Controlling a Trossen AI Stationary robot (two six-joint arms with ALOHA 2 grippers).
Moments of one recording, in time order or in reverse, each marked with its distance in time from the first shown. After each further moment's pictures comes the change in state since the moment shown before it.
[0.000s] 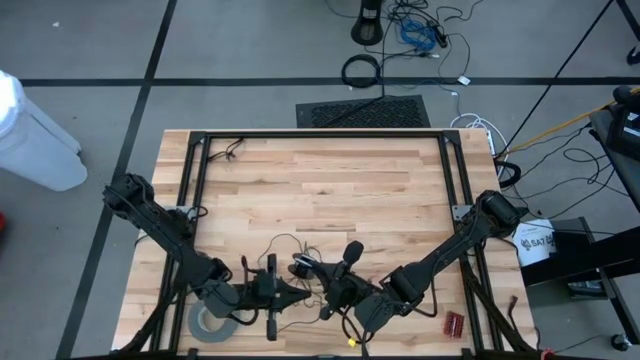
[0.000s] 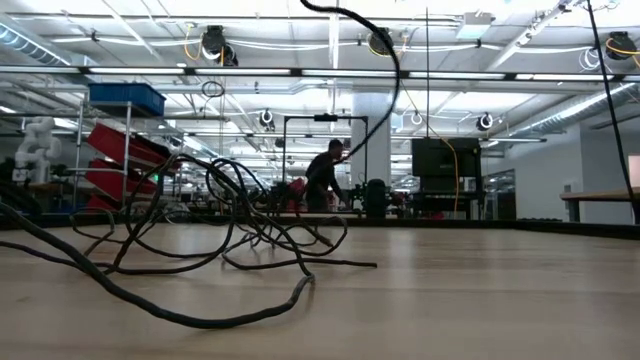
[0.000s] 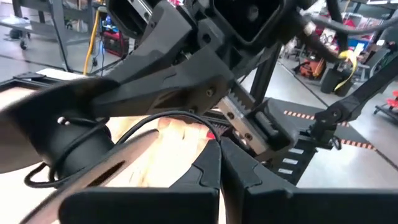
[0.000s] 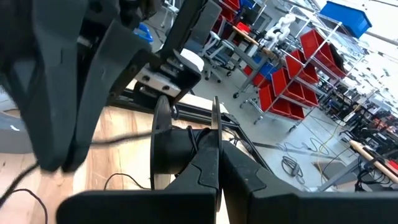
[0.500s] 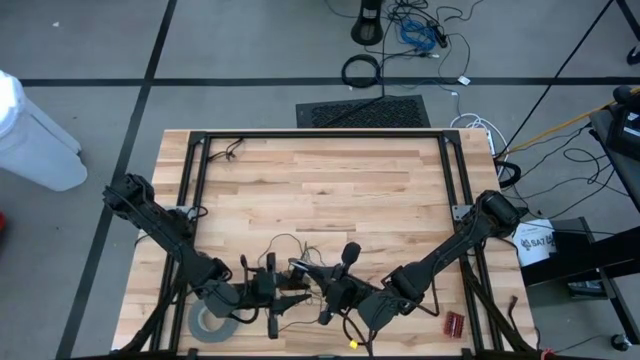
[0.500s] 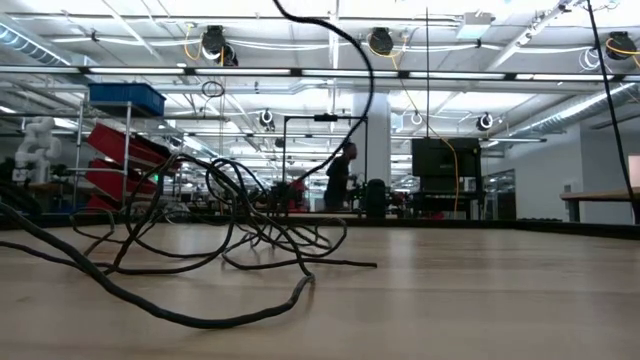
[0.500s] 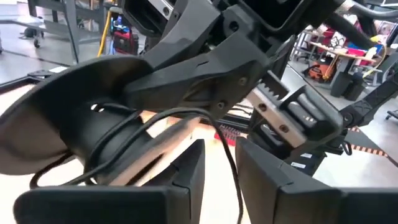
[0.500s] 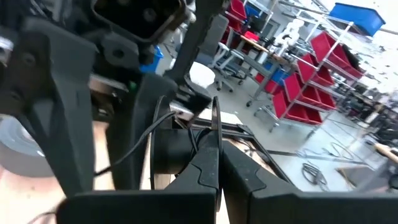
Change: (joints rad) left arm 0.002 0.001 0.000 -0.002 -0.031 -0.027; right arm 0.000 -0.002 0.000 0.096 -0.056 -0.001
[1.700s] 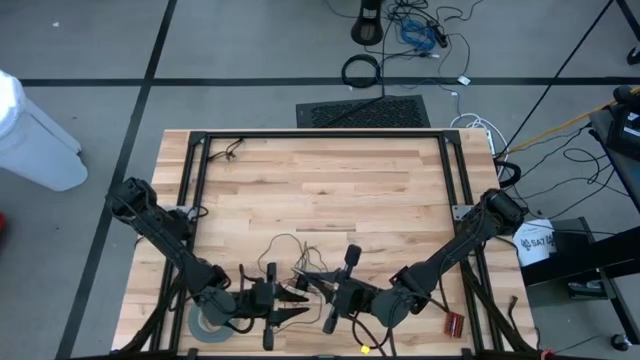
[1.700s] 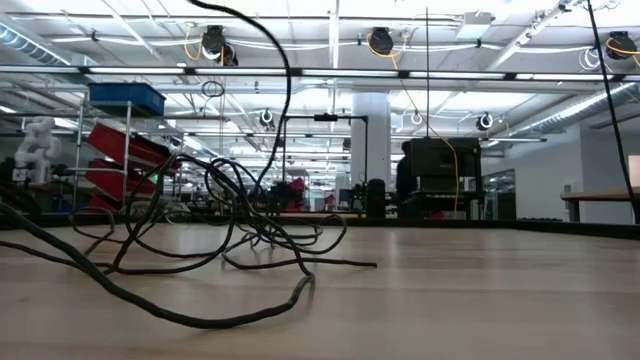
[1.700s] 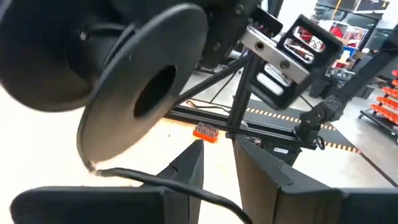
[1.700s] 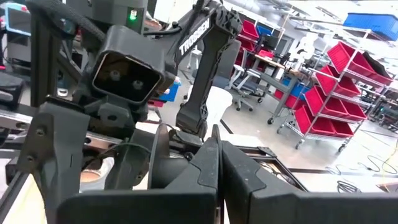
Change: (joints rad) left arm -0.040 0.043 0.000 0.081 0.025 0.010; right arm 0.027 -0.034 -0.001 0.129 -0.068 -0.033
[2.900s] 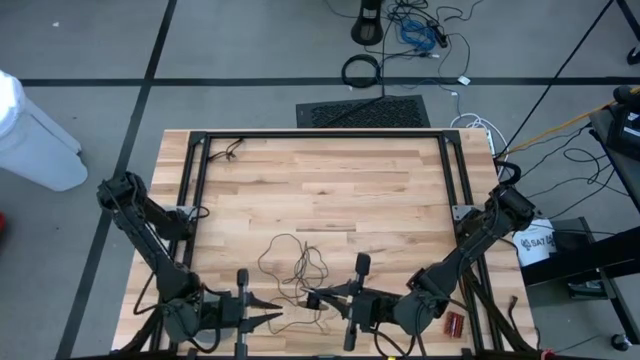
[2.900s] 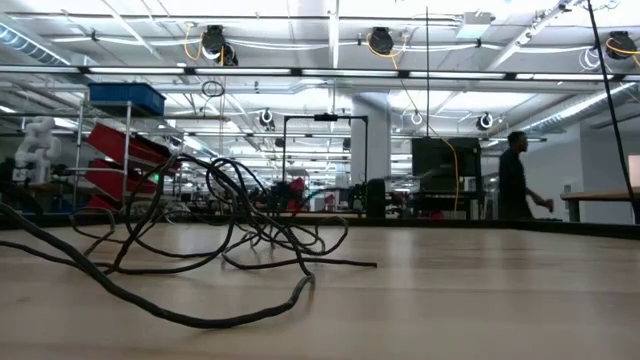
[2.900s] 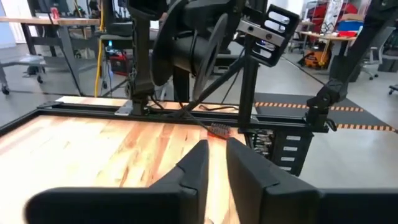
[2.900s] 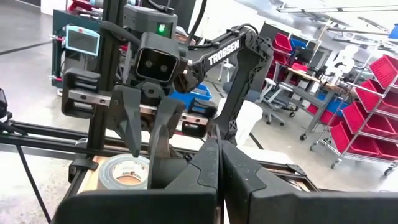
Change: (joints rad) left arm -0.183 -0.095 0.000 -0.116 -0.233 0.155; right arm 0.067 -0.074 0.000 -0.060 -0.086 0.006
